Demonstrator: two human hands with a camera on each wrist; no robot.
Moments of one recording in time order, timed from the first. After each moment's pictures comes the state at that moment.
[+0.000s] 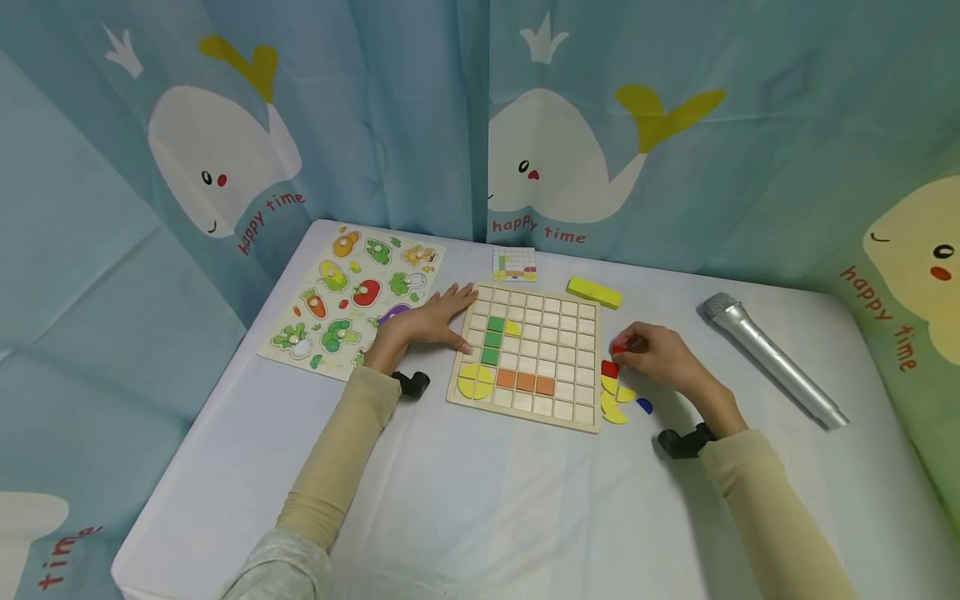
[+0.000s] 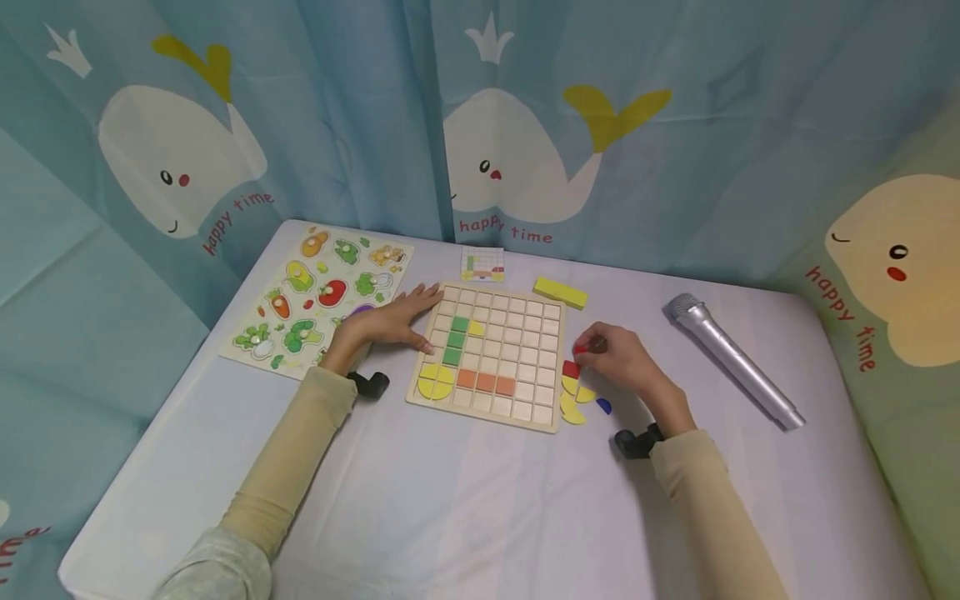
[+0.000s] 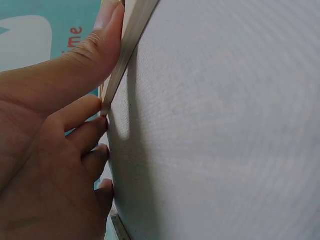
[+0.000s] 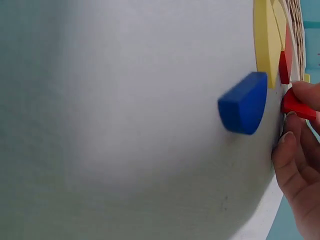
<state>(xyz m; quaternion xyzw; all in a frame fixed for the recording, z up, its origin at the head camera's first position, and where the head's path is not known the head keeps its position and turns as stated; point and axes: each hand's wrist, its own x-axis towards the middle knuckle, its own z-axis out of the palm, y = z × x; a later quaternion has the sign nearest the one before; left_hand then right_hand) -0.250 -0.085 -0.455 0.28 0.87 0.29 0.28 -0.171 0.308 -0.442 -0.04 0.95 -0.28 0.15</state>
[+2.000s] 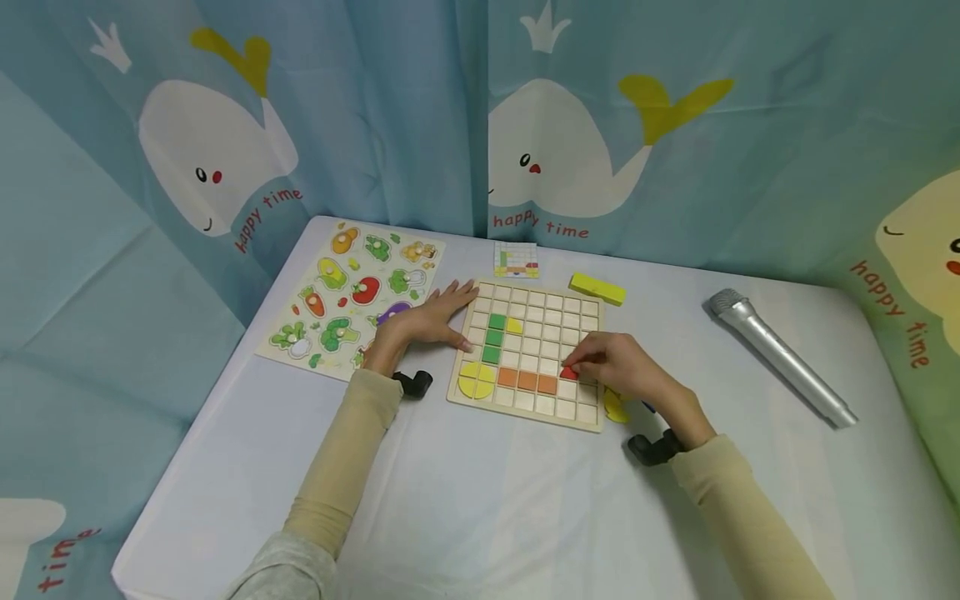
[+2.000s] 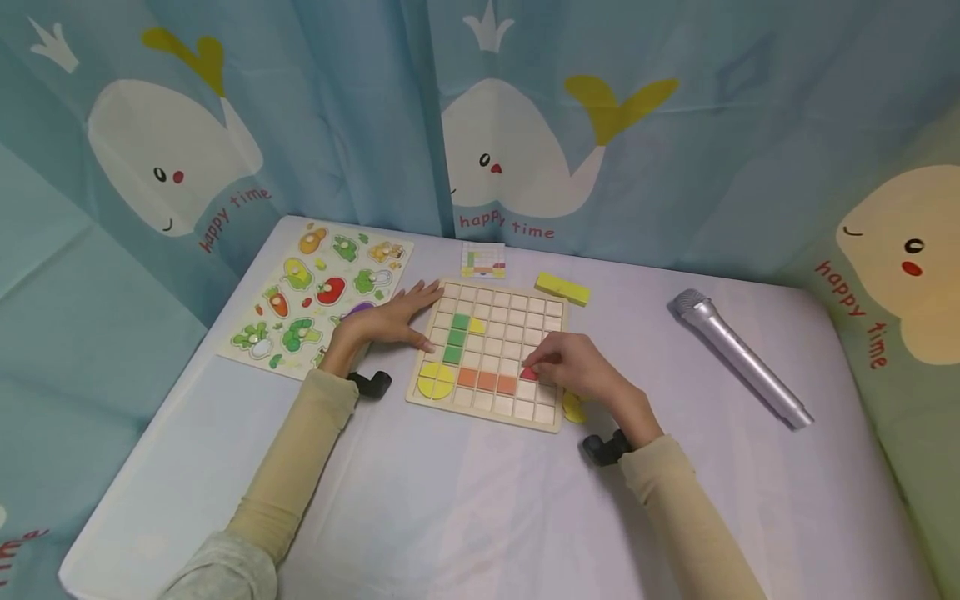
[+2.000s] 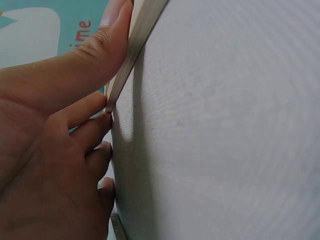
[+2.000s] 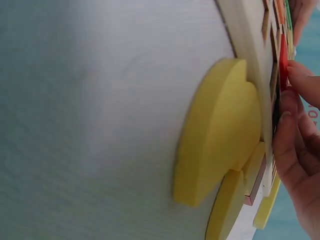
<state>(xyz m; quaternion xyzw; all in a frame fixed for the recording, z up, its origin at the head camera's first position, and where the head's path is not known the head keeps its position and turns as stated) -0.250 -0.087 -0.458 0.27 0.87 0.30 0.28 -0.160 0.254 -0.443 -0.19 0.92 -0.33 0.13</state>
